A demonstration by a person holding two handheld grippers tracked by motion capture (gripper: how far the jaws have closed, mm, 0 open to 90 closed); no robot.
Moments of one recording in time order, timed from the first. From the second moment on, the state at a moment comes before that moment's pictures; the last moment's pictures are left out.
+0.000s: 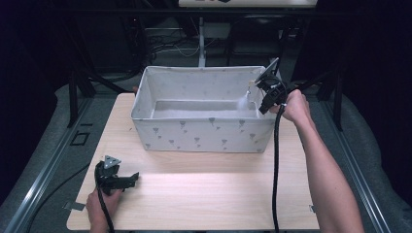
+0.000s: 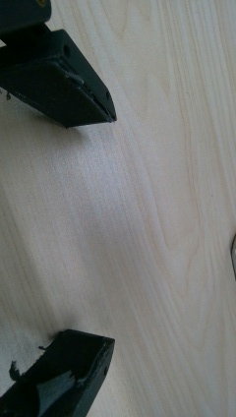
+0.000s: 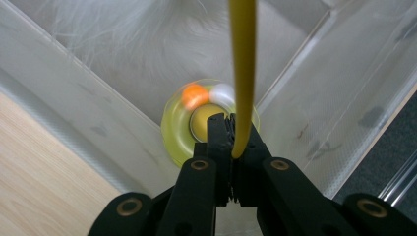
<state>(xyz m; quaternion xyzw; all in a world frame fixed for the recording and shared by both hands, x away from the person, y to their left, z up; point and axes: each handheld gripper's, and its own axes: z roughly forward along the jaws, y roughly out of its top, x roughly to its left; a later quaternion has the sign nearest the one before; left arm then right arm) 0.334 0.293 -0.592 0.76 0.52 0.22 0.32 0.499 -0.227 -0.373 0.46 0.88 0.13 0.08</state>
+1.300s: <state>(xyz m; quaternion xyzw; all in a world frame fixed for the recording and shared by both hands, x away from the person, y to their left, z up) 0.334 0.293 -0.592 0.76 0.53 0.22 0.32 0.499 -0.238 -0.397 0.49 0.87 0.11 0.03</state>
